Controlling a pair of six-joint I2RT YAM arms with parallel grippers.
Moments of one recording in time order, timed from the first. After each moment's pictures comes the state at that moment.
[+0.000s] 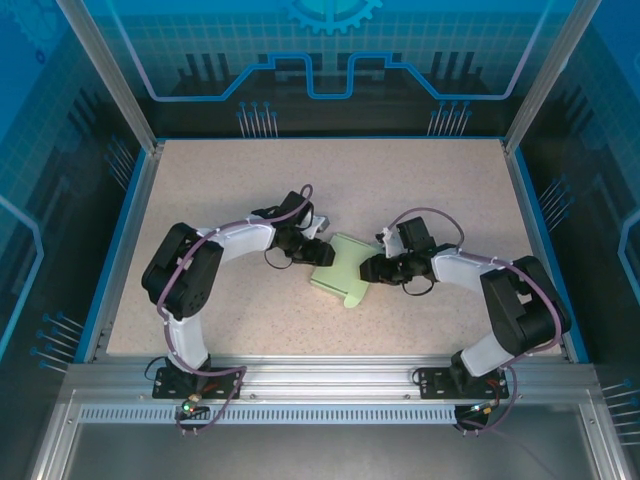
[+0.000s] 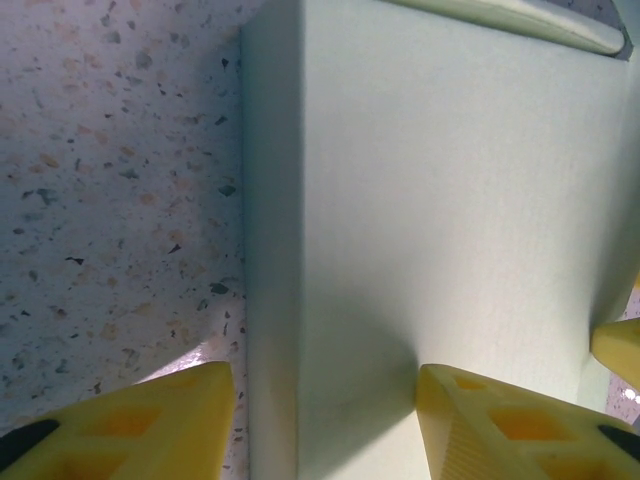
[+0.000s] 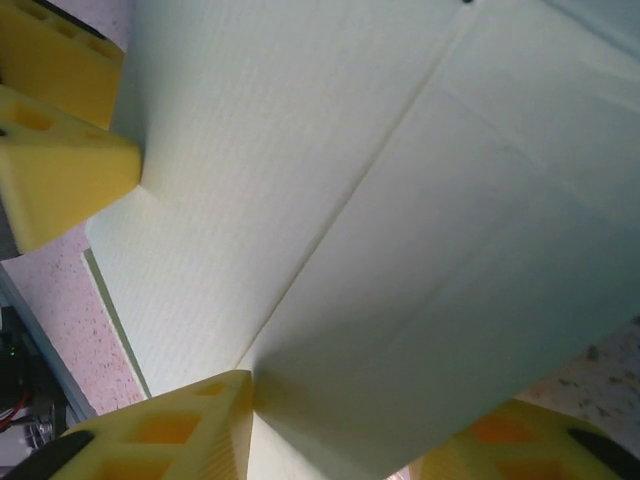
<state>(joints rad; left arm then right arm) -0.50 1.87 1.16 -0.44 0.47 -0.33 0.36 1.55 0.68 -0.17 -0.61 0.41</state>
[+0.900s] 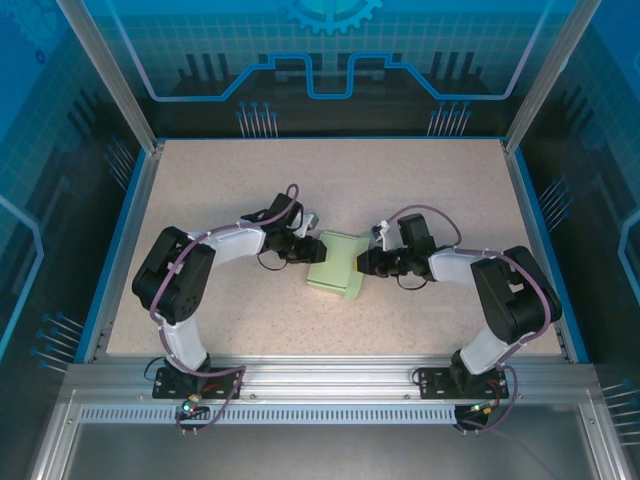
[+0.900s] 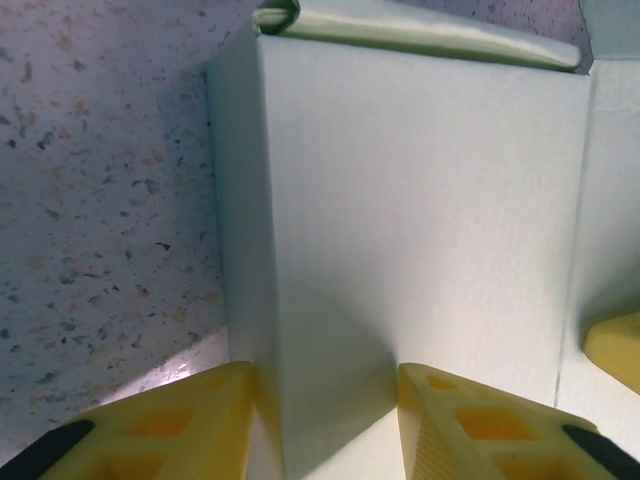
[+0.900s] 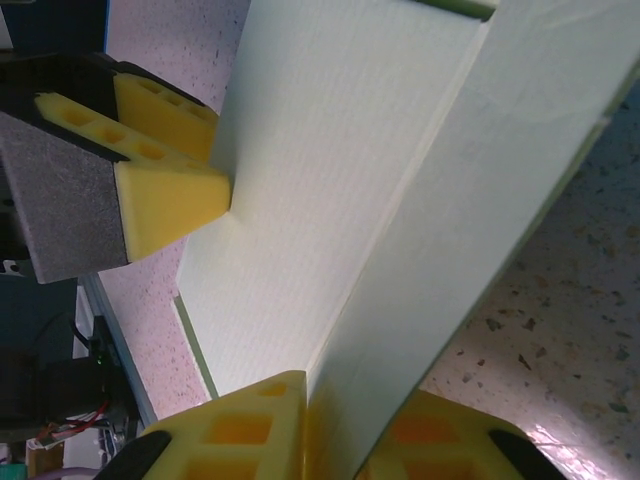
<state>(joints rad) -0.46 1.82 1.06 -0.33 0.48 -0.43 0.34 1.63 0.67 0.07 -0.75 0.49</state>
